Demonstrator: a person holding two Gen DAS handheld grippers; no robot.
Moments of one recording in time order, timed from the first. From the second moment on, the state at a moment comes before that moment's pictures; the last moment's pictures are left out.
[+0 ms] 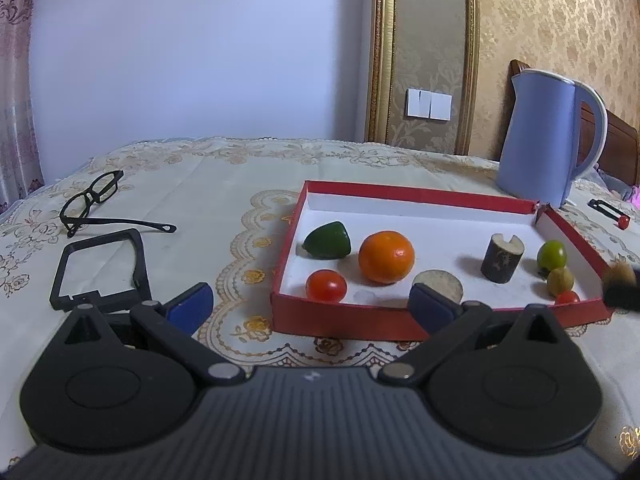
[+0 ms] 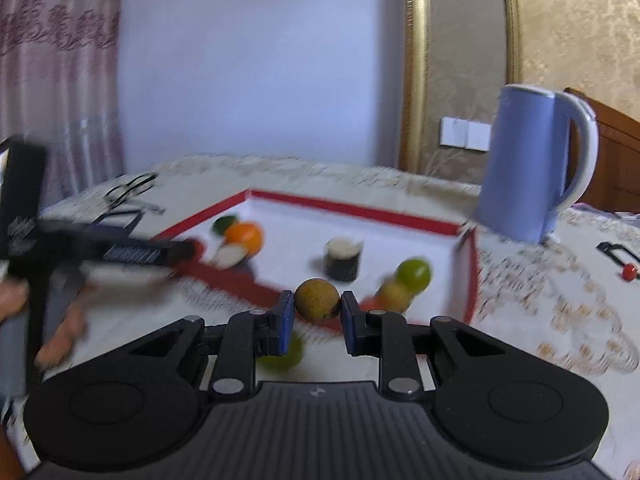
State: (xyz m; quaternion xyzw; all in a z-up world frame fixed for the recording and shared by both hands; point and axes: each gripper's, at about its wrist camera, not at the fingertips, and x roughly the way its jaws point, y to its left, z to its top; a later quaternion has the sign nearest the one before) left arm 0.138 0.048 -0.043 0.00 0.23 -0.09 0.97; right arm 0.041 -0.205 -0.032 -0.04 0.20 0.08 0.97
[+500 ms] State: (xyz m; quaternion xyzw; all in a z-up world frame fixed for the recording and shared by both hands) left arm 0.141 0.049 -0.044 0.00 0.24 -0.09 0.97; right arm 0.146 -0.209 -0.057 -0.02 0.30 0.05 0.95
